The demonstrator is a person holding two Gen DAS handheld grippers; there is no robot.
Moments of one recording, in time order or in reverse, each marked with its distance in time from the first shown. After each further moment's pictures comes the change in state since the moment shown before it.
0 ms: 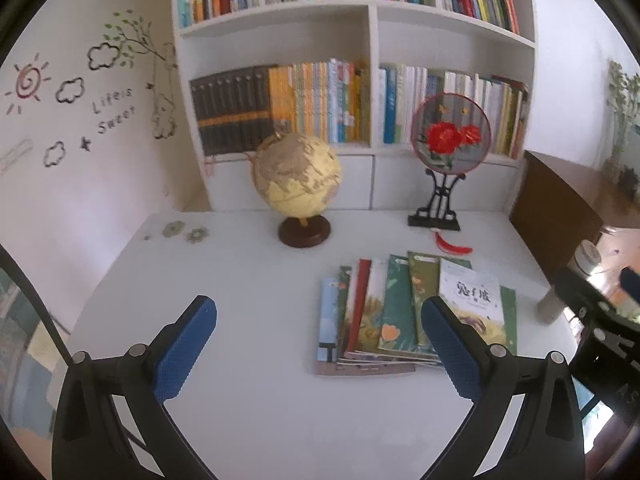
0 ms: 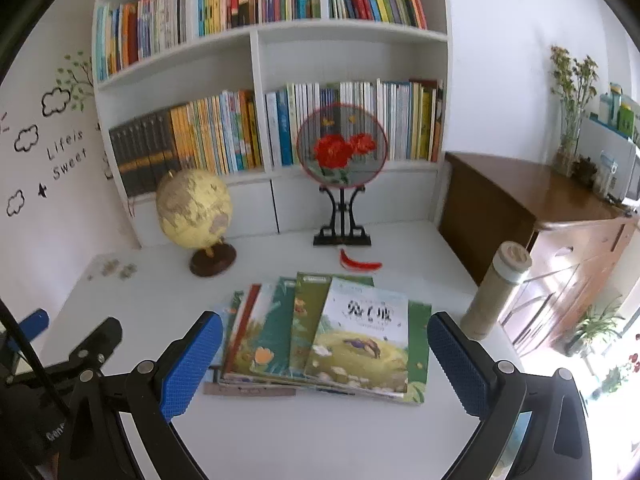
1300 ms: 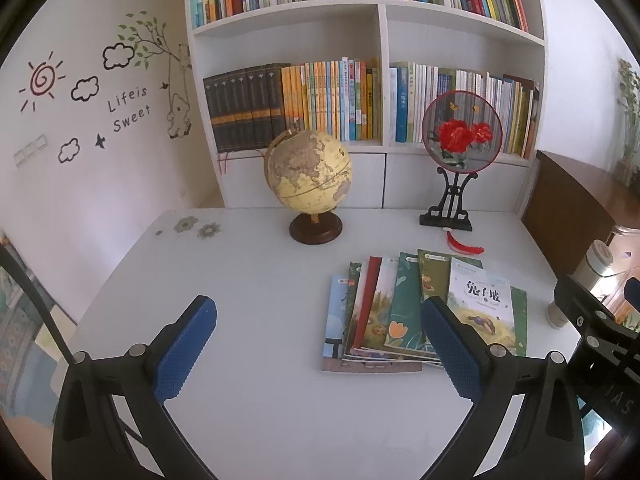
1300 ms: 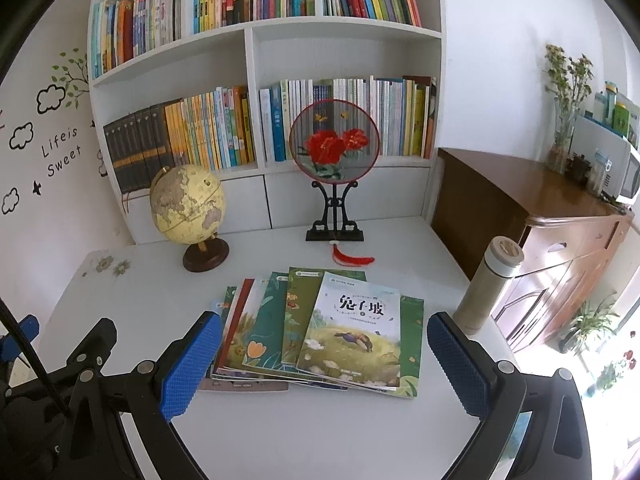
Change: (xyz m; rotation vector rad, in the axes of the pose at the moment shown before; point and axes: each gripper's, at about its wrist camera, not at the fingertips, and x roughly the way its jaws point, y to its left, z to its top) left arm -0.002 -0.016 -0.015 -0.017 -0.009 0.053; right arm 0.005 0.001 -0.009 0.001 0.039 -0.018
